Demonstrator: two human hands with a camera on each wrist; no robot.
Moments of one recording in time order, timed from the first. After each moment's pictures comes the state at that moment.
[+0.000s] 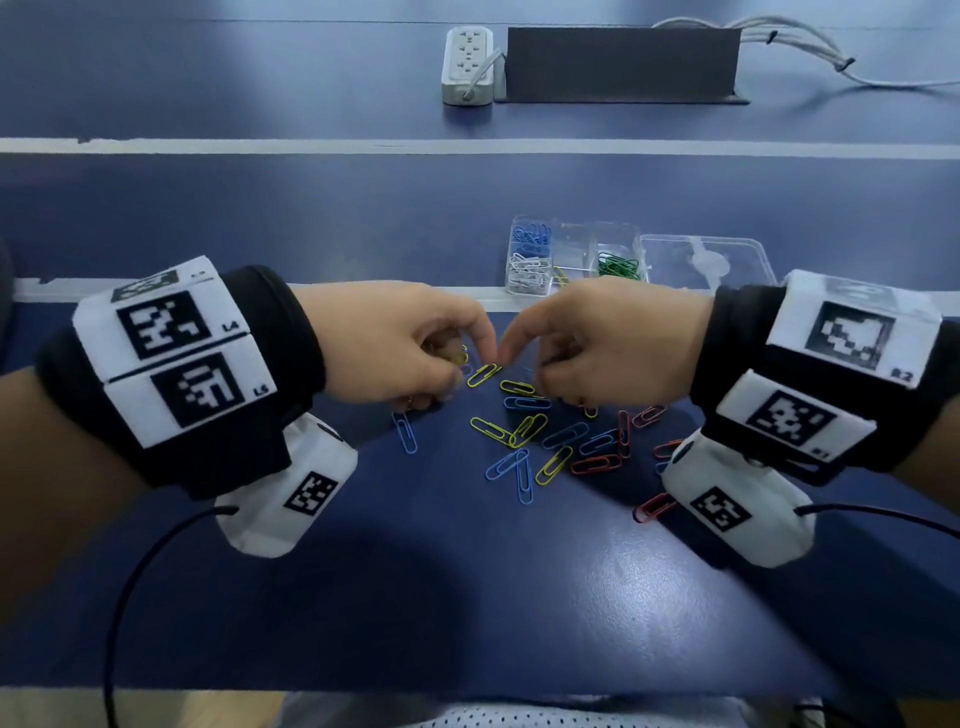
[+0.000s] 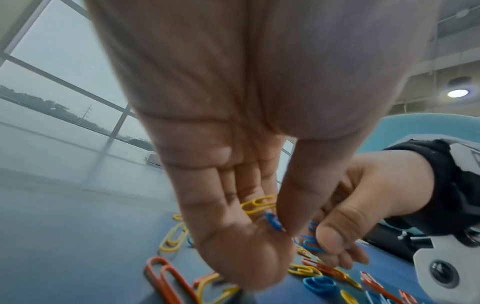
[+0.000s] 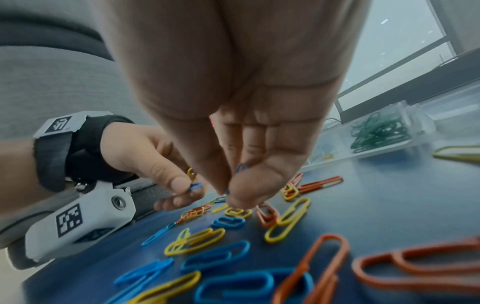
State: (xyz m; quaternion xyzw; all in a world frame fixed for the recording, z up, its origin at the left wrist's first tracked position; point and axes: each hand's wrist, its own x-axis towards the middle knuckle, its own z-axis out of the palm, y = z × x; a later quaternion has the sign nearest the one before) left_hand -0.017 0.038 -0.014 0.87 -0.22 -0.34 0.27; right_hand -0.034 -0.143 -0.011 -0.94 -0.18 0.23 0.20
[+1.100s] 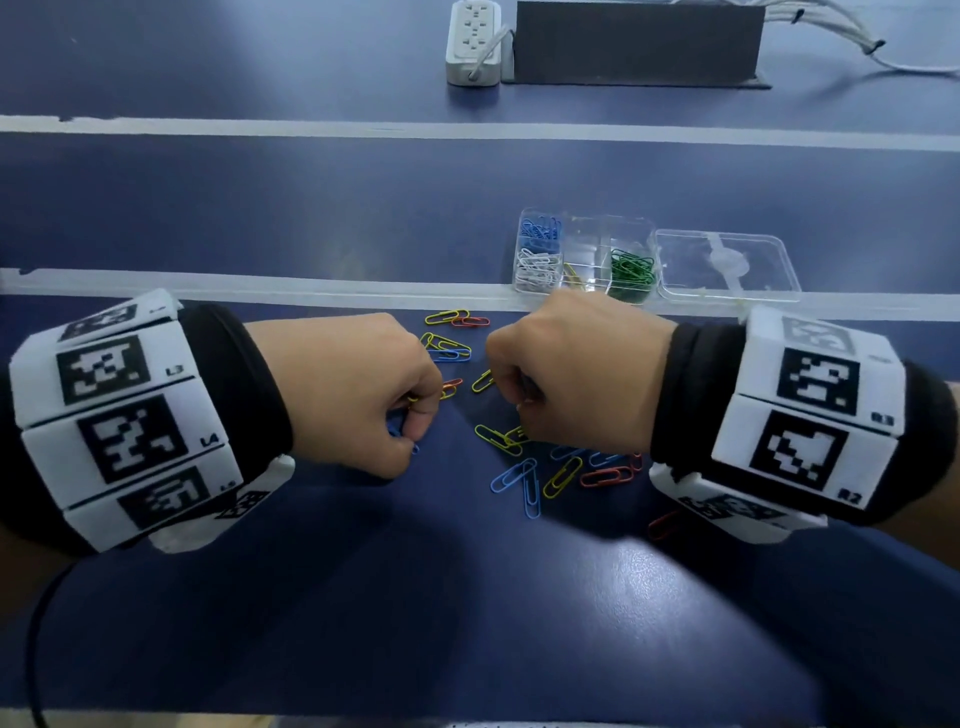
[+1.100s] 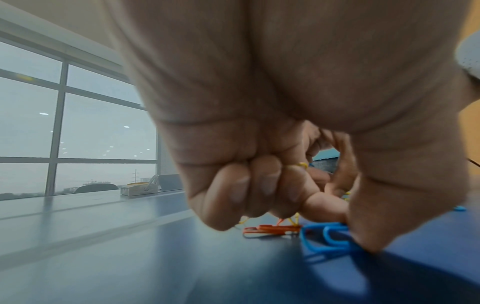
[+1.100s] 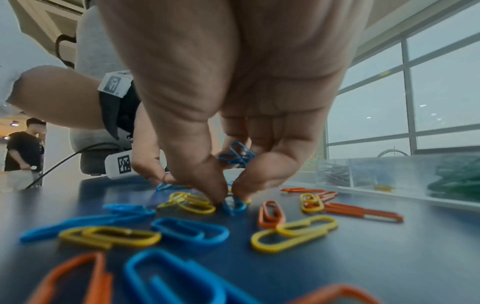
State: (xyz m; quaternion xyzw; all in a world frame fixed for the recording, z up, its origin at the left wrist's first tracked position) left_hand -0.028 0.057 -0.012 0.90 -0.33 -0.29 -0.01; right_hand -0.044 -0.117 -0.008 -0.95 -0.28 0.16 0.03
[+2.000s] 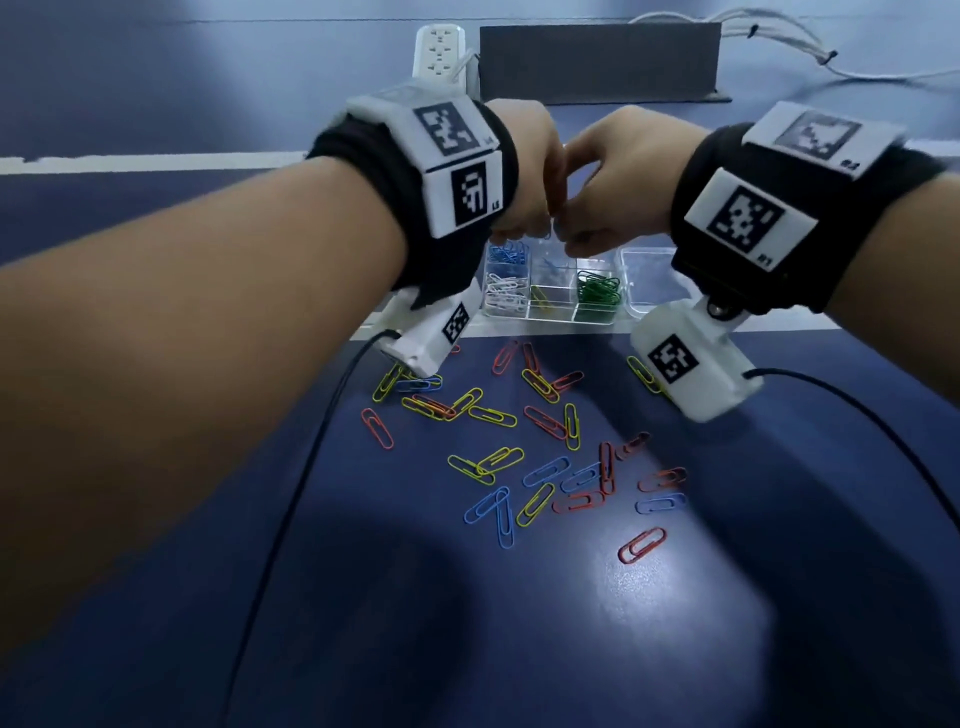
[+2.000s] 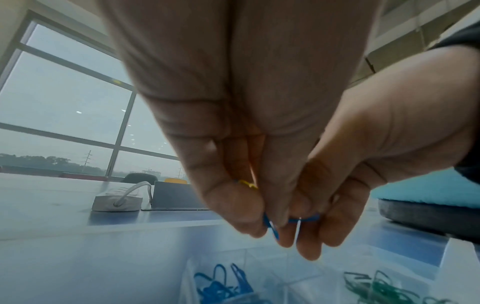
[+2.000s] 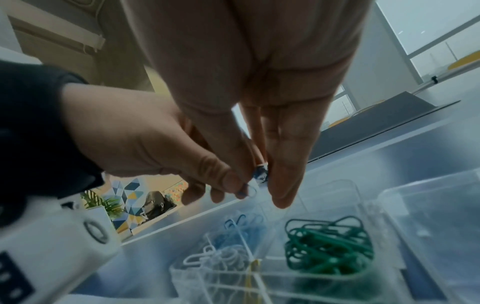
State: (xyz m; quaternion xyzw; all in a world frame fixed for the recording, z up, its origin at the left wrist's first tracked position) left_hand 0.087 -0.060 0.015 0.95 -0.22 -0.14 0.18; right_hand 0.059 -0.174 0.017 -0.95 0.05 0.13 0.28
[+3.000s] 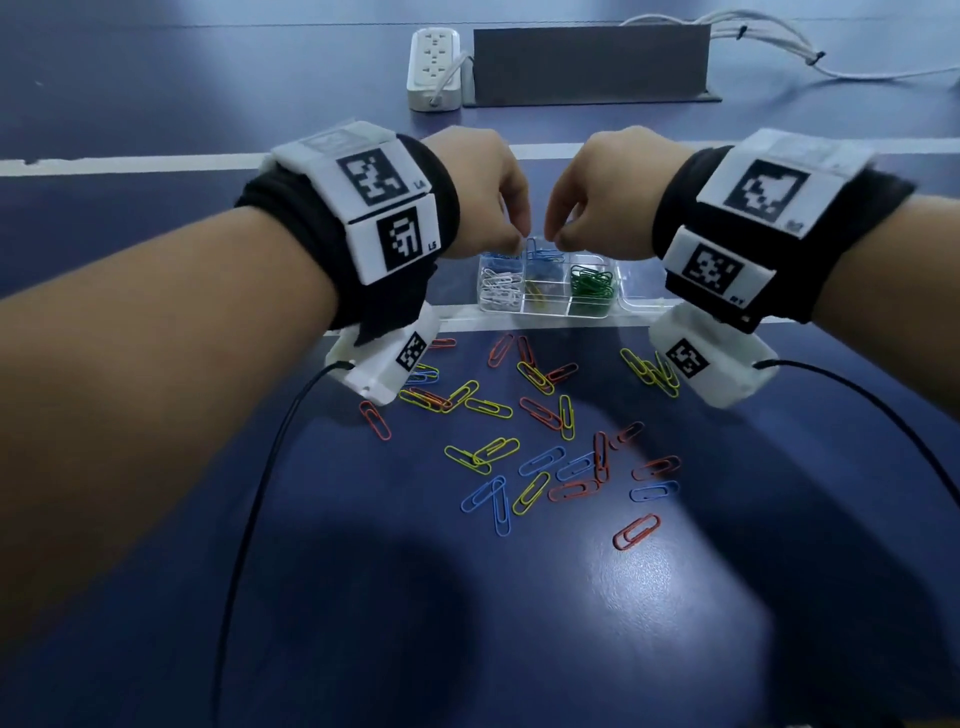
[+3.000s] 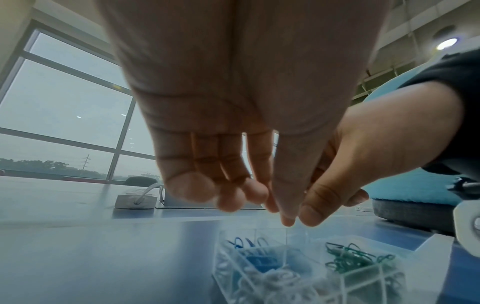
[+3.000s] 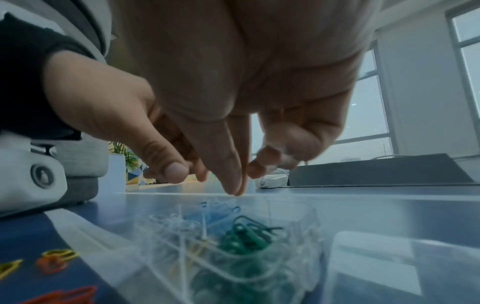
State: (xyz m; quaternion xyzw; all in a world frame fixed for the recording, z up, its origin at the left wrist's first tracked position) left_hand 0.067 -0.037 0.010 0.96 -0.22 -0.10 0.13; right_hand 0.049 -0.173 0.010 -0.99 -0.04 0.08 0.11
